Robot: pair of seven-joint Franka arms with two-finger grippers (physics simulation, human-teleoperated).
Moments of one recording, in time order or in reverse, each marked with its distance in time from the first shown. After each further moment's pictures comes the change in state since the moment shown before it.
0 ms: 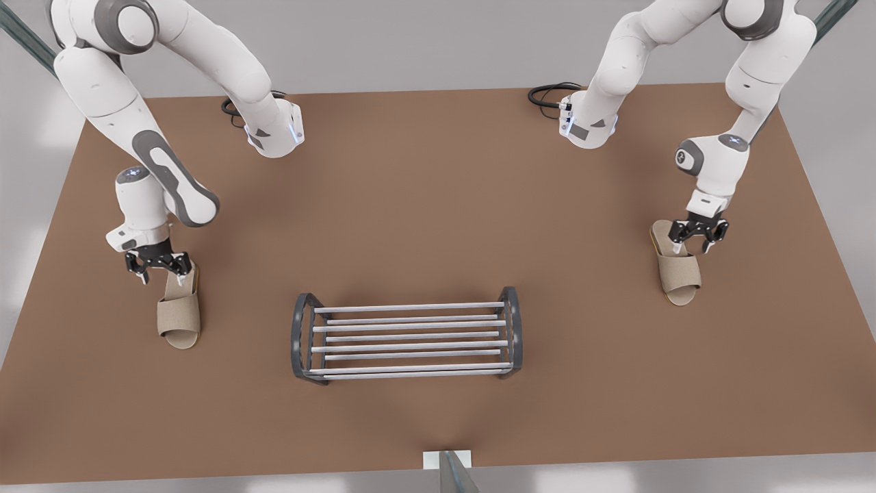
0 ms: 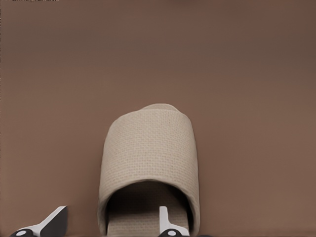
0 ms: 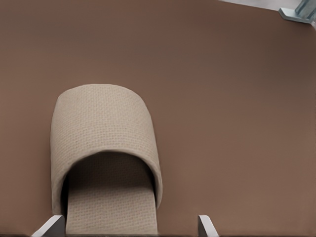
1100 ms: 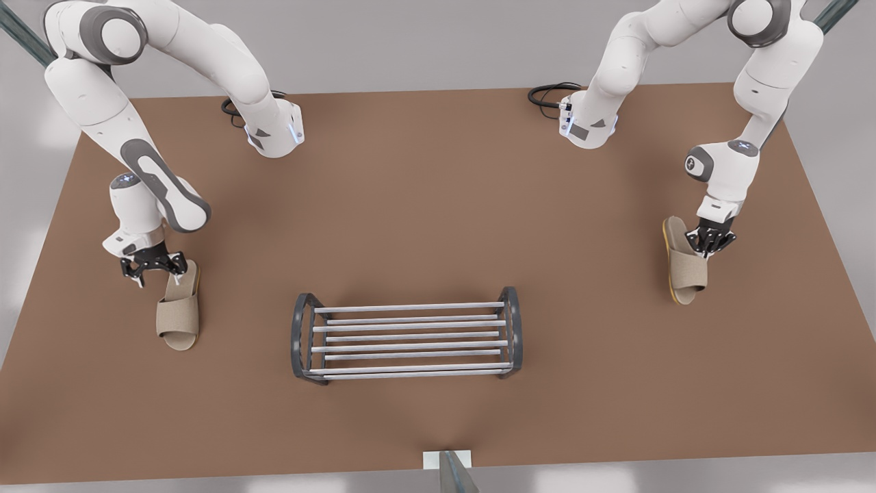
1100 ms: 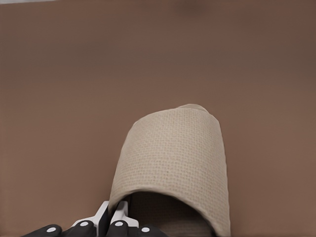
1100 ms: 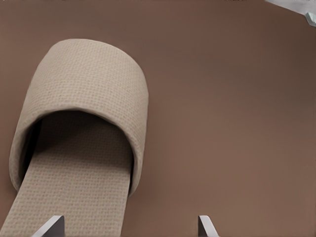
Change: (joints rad) left arm 0.004 0.065 0.025 0.097 0.052 0.003 0.021; right arm -0.060 0.099 0.004 0.063 -0.005 0.000 -0.252
